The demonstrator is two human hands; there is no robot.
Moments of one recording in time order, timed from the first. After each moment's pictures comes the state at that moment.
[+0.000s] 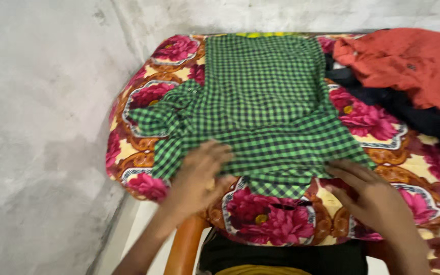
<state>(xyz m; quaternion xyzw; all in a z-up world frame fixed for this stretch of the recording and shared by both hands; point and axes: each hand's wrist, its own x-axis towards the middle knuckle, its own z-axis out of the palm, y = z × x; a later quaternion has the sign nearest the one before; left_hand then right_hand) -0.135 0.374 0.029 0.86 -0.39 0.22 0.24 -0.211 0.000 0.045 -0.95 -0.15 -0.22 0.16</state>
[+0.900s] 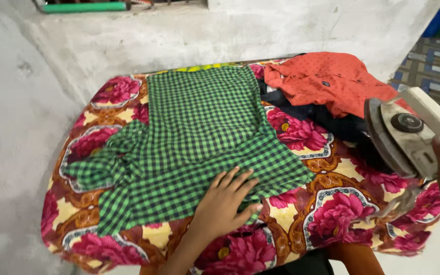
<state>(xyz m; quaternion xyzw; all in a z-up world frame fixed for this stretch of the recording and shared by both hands) -0.103 0.229 0.007 0.82 -0.51 0.16 0.22 -0.231 -0.257 0.029 -0.75 0.19 -0.42 0.48</state>
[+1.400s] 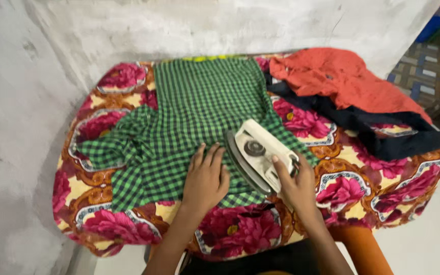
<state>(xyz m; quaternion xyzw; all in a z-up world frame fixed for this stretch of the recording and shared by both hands) -0.084 0.272 -0.008 0.88 -0.34 0.24 0.23 -0.175 0.048 0.005 -0.78 0.05 -0.36 0.51</state>
